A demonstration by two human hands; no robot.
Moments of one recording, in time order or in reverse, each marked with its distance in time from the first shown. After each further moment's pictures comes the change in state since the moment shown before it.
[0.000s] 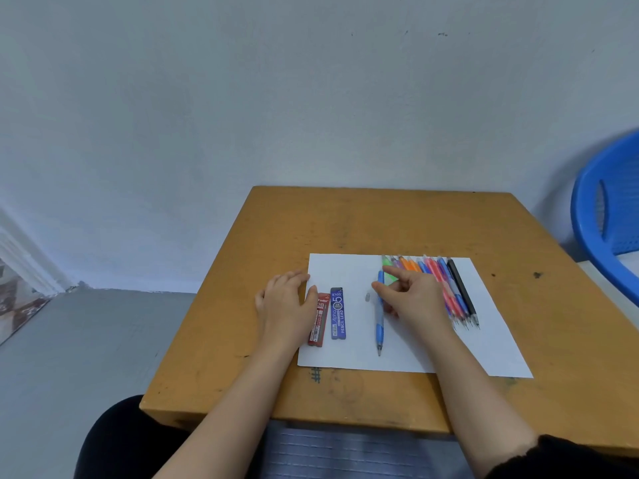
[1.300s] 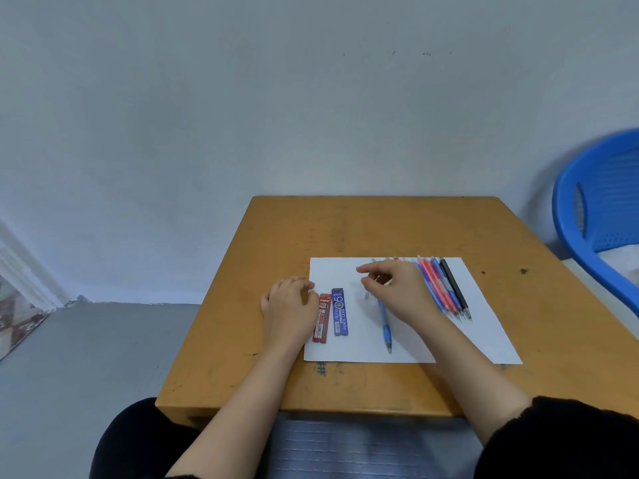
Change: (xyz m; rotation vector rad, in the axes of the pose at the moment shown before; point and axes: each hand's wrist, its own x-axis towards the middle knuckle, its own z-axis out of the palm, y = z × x) left_hand -0.005 -0.001 -0.004 -0.047 -0.016 0.024; right_hand -0.004 -0.028 0.001 -0.188 -0.102 -0.207
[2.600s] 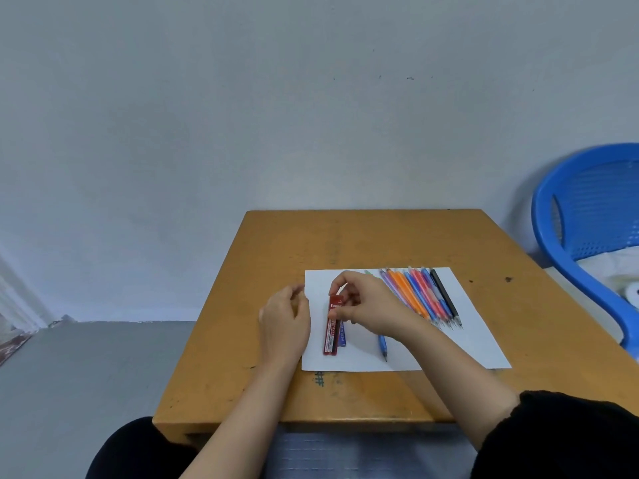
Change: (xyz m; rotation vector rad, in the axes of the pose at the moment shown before) left_hand -0.004 -0.001 -0.001 -0.350 0.169 0.055; right_hand -0.006 -0.033 0.009 0.058 -0.345 0.041
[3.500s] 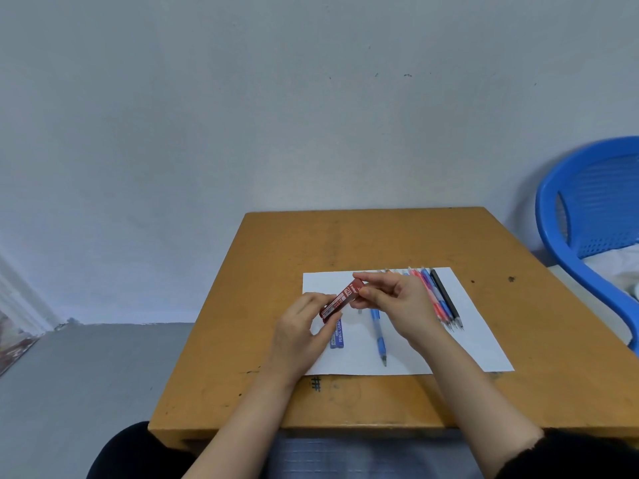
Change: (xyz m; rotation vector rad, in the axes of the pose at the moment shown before) left_hand -0.012 0.005 0.003 -0.036 -0.108 0.609; right_hand -0.022 0.020 -0.016 0.539 0.285 -0.035
